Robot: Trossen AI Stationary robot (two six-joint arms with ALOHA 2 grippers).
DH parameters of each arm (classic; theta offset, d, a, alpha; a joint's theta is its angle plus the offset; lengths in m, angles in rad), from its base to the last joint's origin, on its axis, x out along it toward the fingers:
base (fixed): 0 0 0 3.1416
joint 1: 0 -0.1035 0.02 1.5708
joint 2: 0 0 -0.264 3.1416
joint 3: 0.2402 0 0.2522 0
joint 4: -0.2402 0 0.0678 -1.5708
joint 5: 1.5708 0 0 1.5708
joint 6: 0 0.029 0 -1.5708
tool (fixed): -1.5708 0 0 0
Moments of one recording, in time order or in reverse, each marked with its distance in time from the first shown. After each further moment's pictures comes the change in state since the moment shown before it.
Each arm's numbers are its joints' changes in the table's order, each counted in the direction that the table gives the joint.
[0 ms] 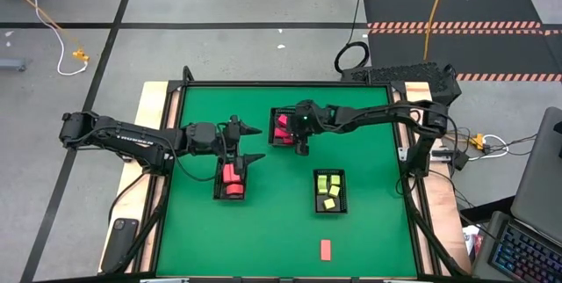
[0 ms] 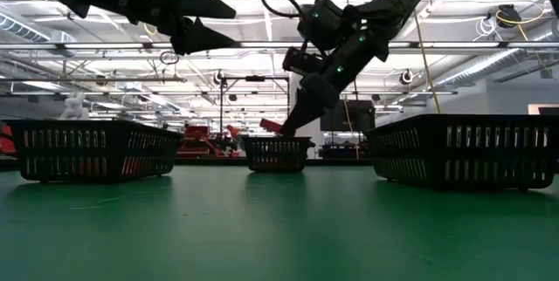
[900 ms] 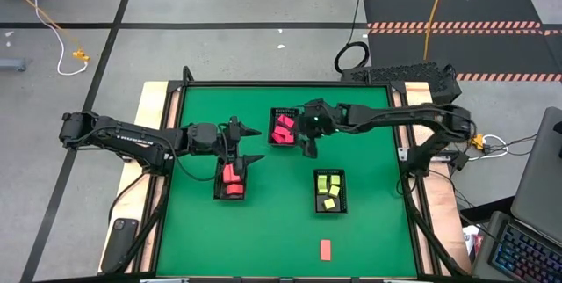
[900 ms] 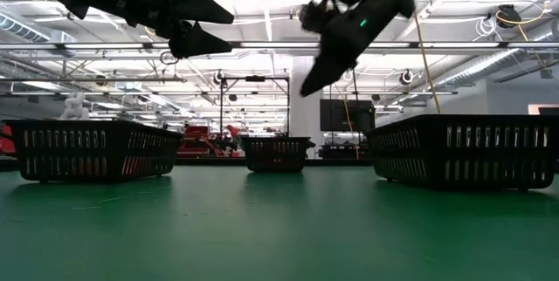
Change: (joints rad) left arm 0.000 0.000 0.000 -0.038 -0.002 -0.021; right arm -0.063 -0.197 0.001 -0.195 -0.004 0.094
